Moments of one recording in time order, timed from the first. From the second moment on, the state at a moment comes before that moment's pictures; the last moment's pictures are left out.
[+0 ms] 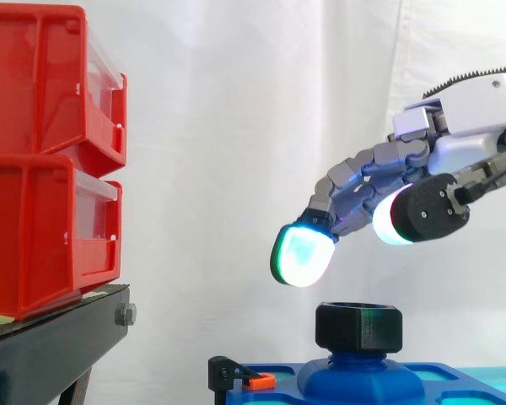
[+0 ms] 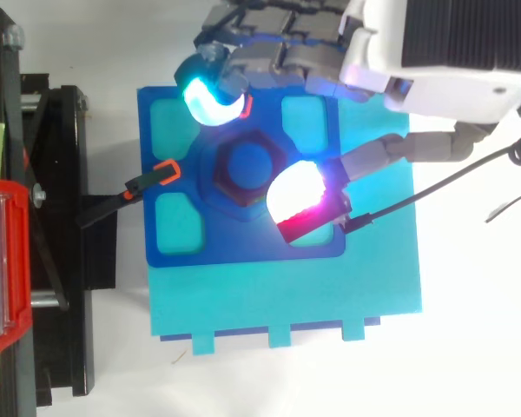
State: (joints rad) arm 0.05 -2.10 -1.24 -3.07 -1.43 -1.27
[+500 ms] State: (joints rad) arm 0.10 -2.11 -1.23 -3.00 -1.44 -1.29
